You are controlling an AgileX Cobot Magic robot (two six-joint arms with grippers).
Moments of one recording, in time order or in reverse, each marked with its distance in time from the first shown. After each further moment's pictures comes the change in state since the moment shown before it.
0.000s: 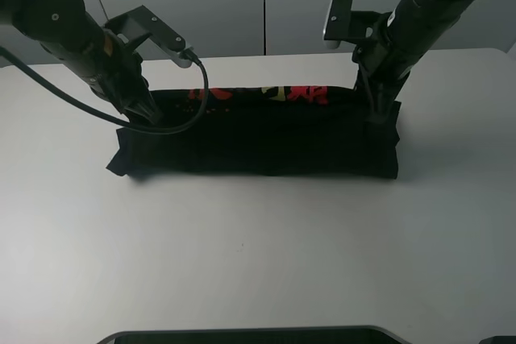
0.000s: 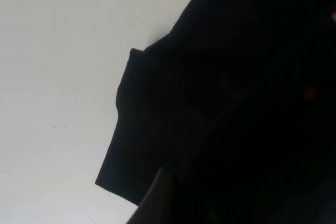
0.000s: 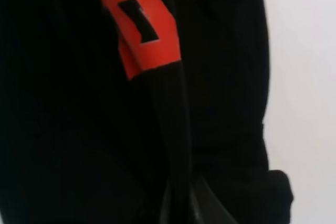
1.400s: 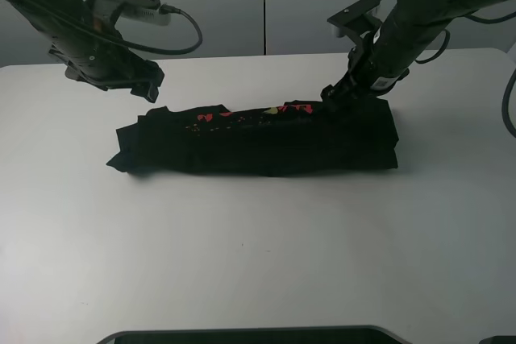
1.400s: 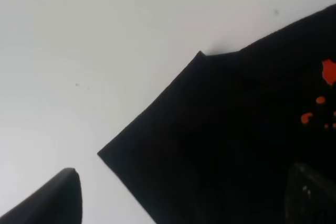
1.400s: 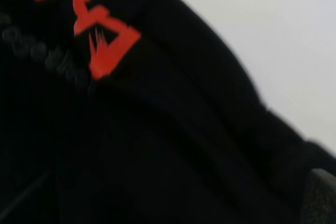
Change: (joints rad) left arm 0.103 0.041 -0.113 -0.131 0.107 -0.285; right arm 0.000 0.088 0.000 -0.026 -0.094 0.690
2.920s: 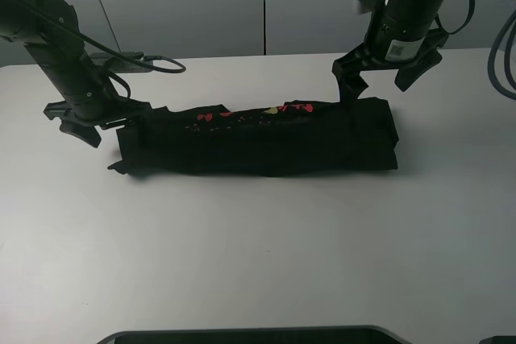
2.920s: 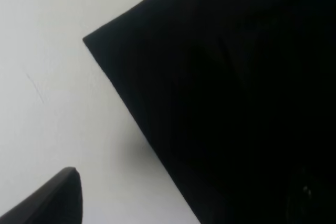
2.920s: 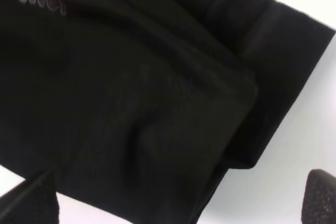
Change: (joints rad) left arm 0.129 0.195 -0.020 -0.246 0.120 0.106; right arm -0.002 0.000 -0.232 -0.052 0.479 0.269
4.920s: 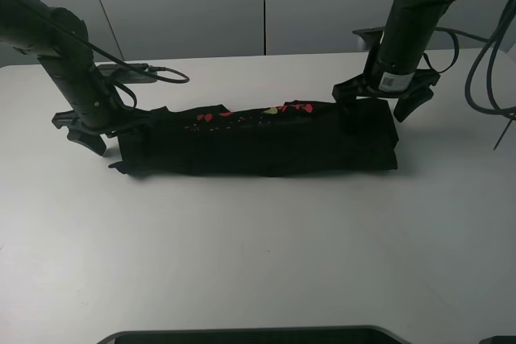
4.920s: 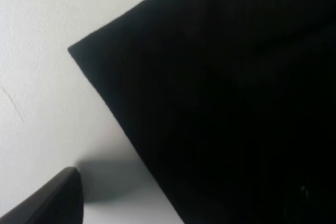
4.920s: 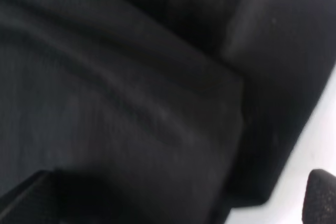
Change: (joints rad) left arm 0.000 0.074 -0.015 -0.008 -0.016 0.005; right arm -0.078 0.177 0.004 0.056 -0.092 0.053
